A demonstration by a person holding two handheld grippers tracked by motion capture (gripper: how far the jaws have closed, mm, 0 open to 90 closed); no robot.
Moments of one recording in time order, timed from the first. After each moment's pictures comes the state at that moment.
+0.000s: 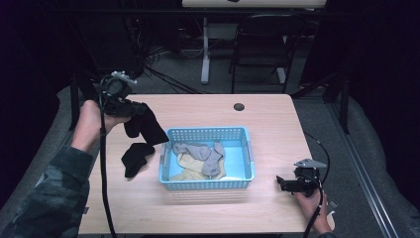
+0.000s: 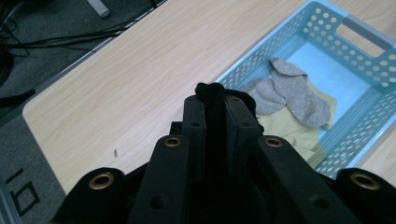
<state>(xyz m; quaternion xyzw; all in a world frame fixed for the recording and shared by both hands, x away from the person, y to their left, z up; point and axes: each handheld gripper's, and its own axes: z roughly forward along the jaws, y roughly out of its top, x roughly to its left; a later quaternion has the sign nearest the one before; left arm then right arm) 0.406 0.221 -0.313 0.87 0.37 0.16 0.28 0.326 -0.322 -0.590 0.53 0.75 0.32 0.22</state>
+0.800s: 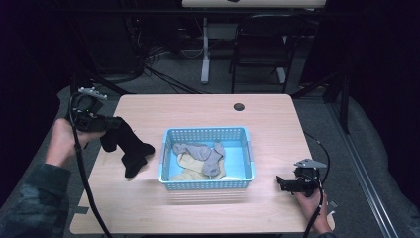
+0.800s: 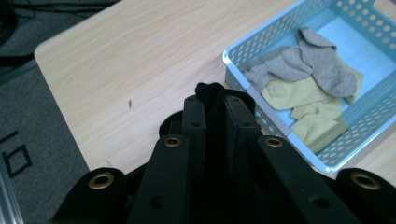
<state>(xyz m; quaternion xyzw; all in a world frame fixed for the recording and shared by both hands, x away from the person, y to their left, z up) 0.386 0.287 -0.349 0.85 0.43 0.15 0.28 0.326 -0.322 -0.590 0.53 0.75 0.32 0.22</state>
